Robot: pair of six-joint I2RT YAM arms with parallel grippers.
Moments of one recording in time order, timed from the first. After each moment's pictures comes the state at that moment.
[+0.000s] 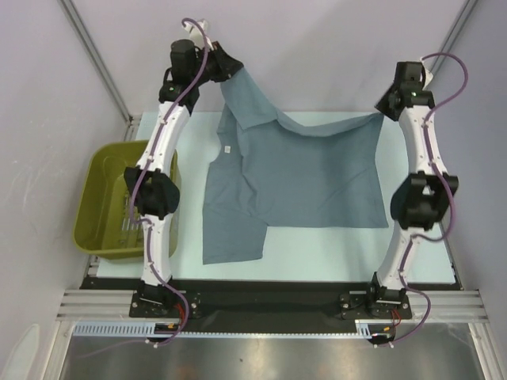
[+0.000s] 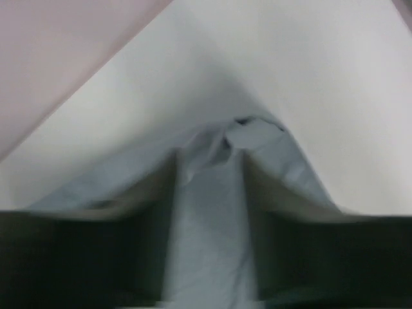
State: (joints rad) left arm -0.22 2.25 2.49 -0.30 0.45 -0.49; right arm -0.08 1.97 2.07 -0.74 0.19 0.52
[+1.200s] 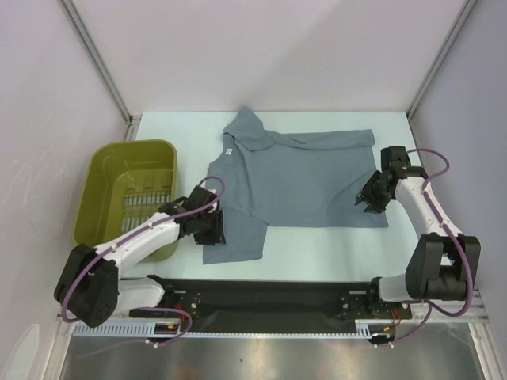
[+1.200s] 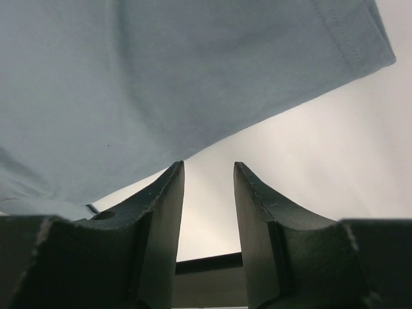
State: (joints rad) left arm -0.54 1.22 0.72 -0.64 0.08 -0.52; right arm -0.05 1.38 1.04 -0.83 -0.04 0.64
